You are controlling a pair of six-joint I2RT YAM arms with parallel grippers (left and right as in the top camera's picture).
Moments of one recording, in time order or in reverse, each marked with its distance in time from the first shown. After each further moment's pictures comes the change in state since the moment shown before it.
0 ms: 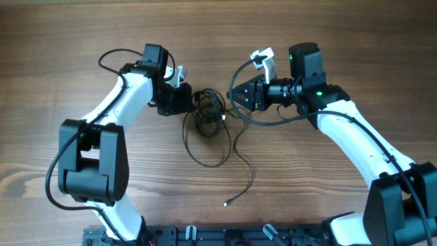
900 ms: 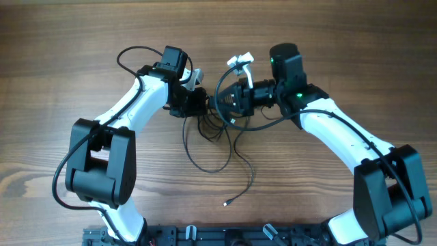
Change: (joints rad) left arm -0.103 0.000 0.000 0.024 -0.034 0.009; right arm 0.086 0.092 0.004 0.292 -0.342 0.110
